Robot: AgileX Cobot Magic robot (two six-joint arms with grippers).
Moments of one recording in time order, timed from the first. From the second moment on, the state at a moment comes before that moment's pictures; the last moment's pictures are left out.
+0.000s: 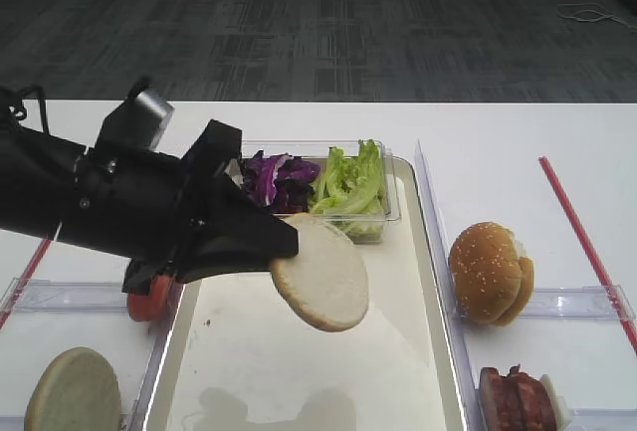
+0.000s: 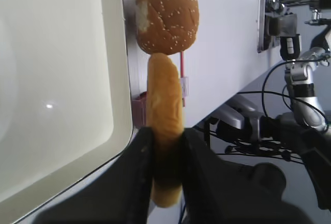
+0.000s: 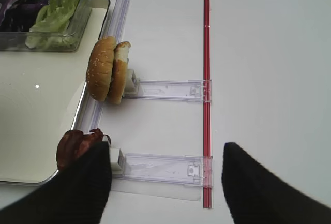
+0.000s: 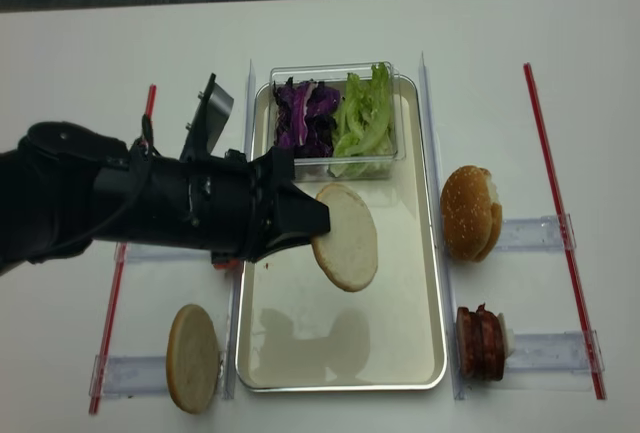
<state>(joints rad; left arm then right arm) -0.34 1.46 -0.70 -1.41 0.92 0.64 -0.06 0.05 -0.48 0.22 1.12 -0.11</state>
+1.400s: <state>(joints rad) -0.34 1.59 -0.70 -1.53 0.95 0.93 -0.06 0.05 -0.48 0.22 1.12 -0.11</state>
